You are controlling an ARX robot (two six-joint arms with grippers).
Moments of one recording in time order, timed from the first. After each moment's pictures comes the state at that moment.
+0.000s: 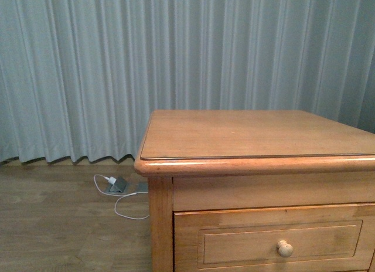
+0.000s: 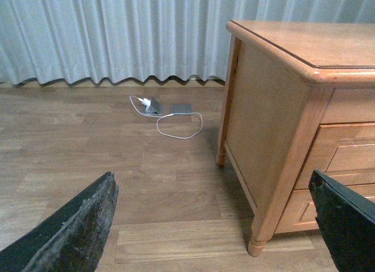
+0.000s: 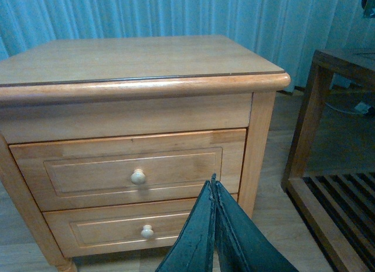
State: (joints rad) left arm 0.00 0.00 0.02 0.00 0.00 0.00; right arm 0.00 0.21 0.01 0.22 0.00 0.00
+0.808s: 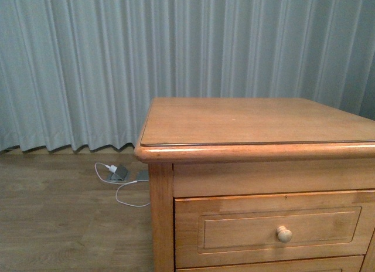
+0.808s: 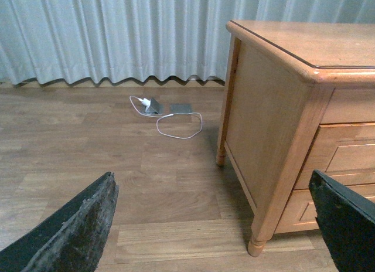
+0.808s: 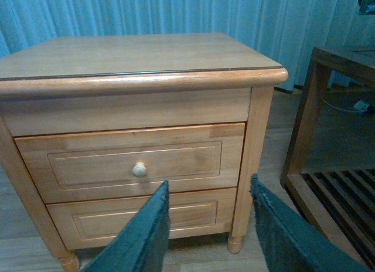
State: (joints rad) left arm 0.00 0.00 0.02 0.00 0.00 0.00; right arm 0.00 0.00 0.01 0.00 0.00 0.00
